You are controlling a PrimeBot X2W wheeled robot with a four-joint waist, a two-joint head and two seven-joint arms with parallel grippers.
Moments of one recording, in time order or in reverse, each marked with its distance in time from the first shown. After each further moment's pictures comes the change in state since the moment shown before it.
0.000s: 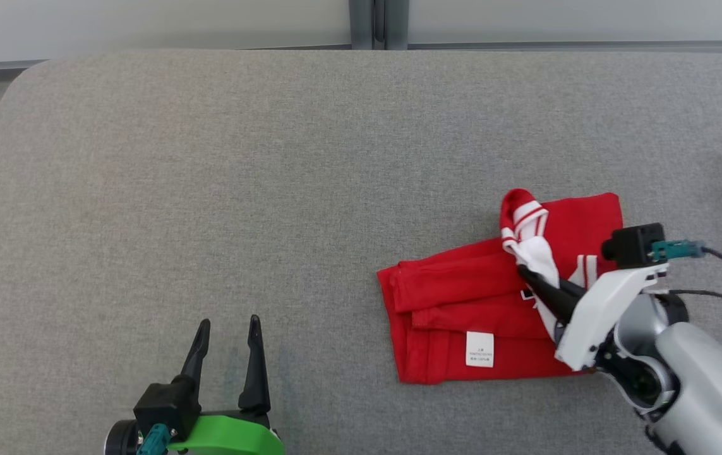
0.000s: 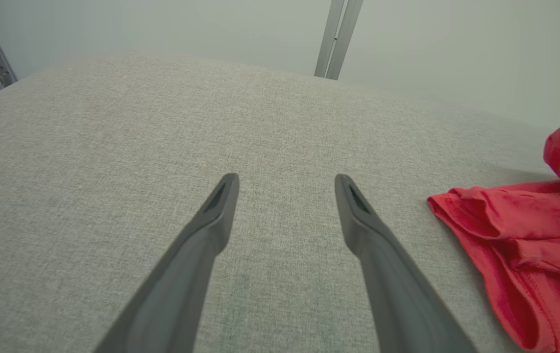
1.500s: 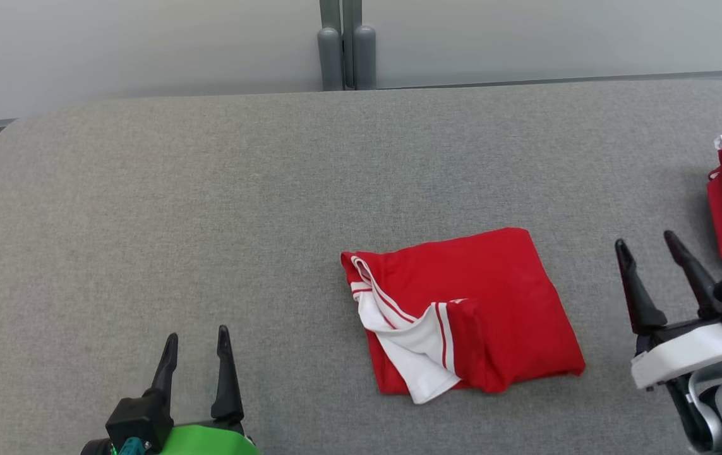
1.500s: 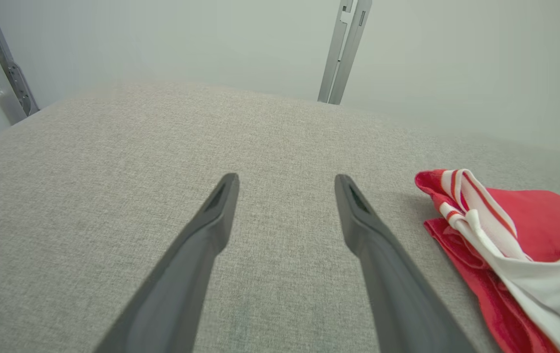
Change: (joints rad) left arm 0.038 -0.001 0.066 -0.007 0.009 0.005 0.000; right arm 0.258 0.124 -0.393 -0.089 -0.542 0.000 -0.479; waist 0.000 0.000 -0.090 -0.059
